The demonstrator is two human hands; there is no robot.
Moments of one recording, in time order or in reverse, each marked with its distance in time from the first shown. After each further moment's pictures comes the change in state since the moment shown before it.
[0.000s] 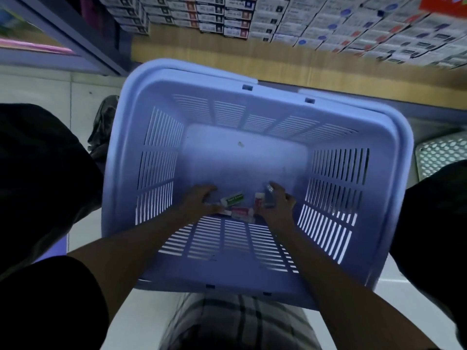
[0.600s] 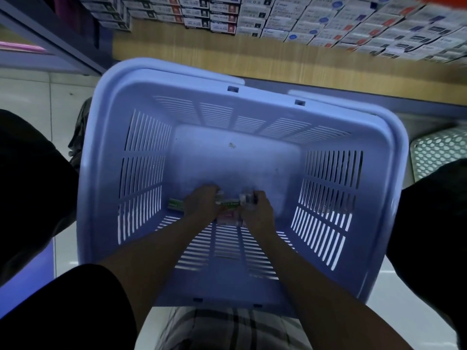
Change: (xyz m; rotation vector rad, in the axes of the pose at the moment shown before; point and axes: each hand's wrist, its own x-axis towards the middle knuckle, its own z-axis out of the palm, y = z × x) left_hand 0.030 0.016 0.038 0.130 0.200 -0.043; right_hand 0.003 -0.004 0.026 -0.022 -0.122 0.145
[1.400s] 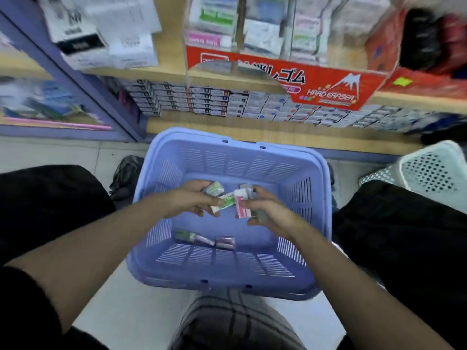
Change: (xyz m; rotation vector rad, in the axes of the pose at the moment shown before) left_hand -0.095 0.090 -0.177 -0.603 -0.426 0.144; right_hand -0.087 -0.123 -0.123 0.583 -0.553 -0.166
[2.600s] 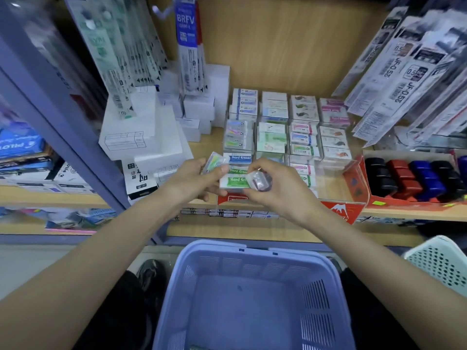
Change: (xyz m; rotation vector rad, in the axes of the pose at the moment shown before) left_hand -0.089 0.216 -0.070 0.066 0.462 0.522; right_hand -0.039 -0.247 0.083 -1.137 0.416 -0.878
